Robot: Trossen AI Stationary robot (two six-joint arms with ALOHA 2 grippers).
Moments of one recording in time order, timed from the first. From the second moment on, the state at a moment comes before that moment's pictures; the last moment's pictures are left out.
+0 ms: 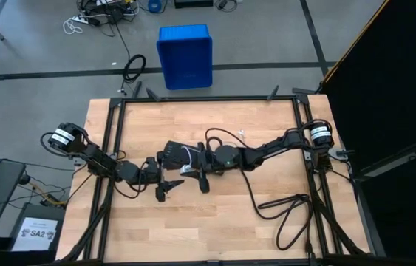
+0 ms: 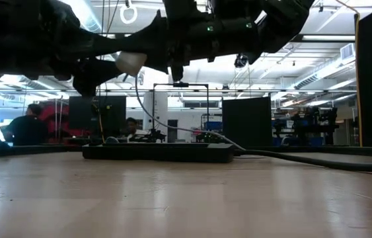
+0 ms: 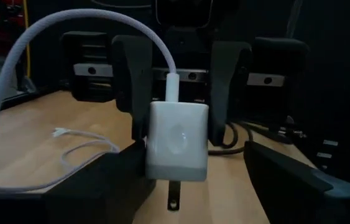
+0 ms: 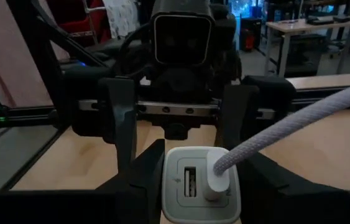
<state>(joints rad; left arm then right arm) -0.40 1.51 0.15 1.43 -0.46 -0.16 0.07 1.95 1.11 0.72 0.01 0.10</state>
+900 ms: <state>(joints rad) -0.40 1.52 0.12 1.41 -0.48 -0.21 -0.07 1.87 1.02 0.39 0.00 0.21</state>
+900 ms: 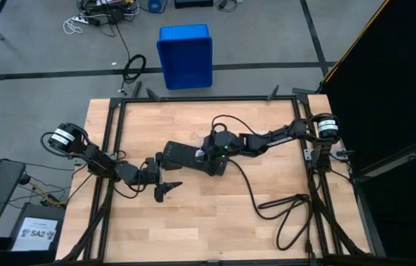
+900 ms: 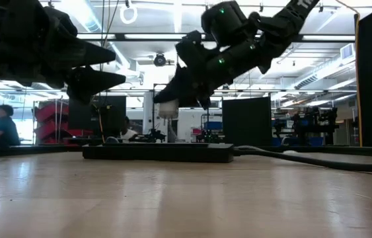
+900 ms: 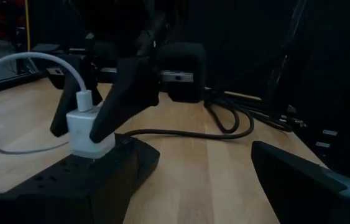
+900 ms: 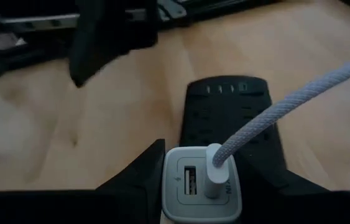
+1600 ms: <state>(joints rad) -0.34 1.52 0.12 1.25 -0.57 -0.27 0.03 1.73 0.89 0.31 0.22 0.30</state>
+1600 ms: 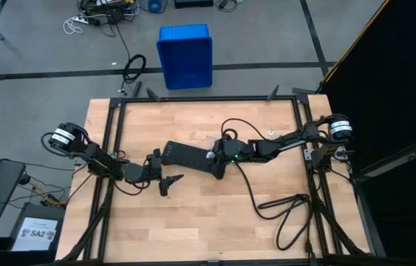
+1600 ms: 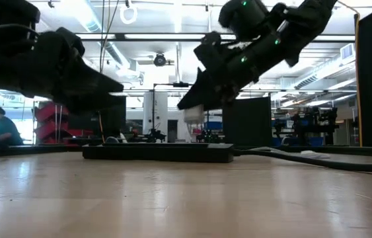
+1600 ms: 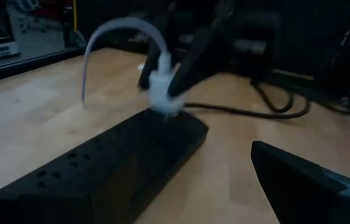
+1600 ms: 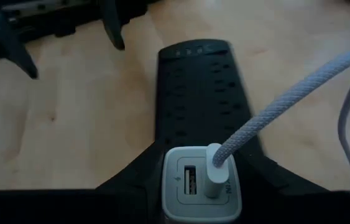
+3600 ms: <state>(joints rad) -0.30 1.52 0.14 1.22 -0.56 -0.35 0.11 1.81 0.74 0.60 0.35 0.23</state>
